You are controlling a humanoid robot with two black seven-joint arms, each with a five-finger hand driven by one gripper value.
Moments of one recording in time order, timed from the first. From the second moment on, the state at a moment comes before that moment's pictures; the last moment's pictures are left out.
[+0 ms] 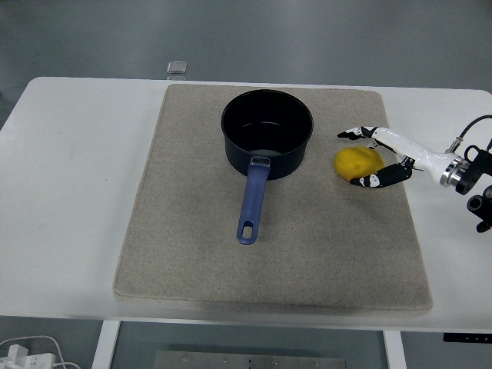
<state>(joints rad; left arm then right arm) -0.10 0.00 -0.05 -0.20 -0.05 -0.13 0.14 0.91 -0.47 0.19 0.74 -1.10 0.00 0.61</state>
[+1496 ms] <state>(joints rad) -0.10 0.00 -0.05 -0.21 -0.05 -0.13 0.14 1.06 -0.46 0.20 0.71 -0.97 -0.01 0.61</state>
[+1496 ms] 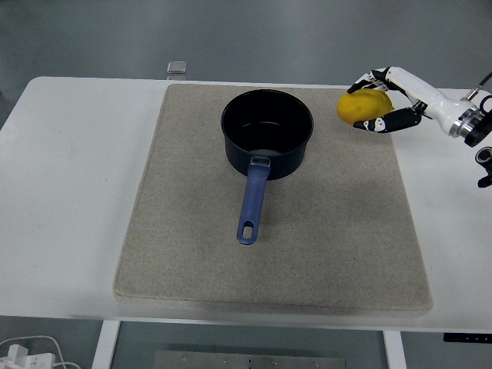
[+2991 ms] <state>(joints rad) -0.10 0.00 -0.05 -0.21 -0.05 -0.13 0.14 1.12 0.00 0.17 0.45 -0.98 -0.02 0.61</state>
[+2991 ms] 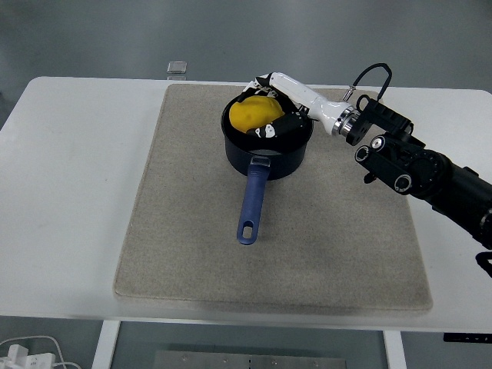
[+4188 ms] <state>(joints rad) -0.10 0.00 -0.05 -0.21 -0.05 -0.13 0.14 1.11 -0.01 0.21 0.46 -0.86 -0.02 0.61</state>
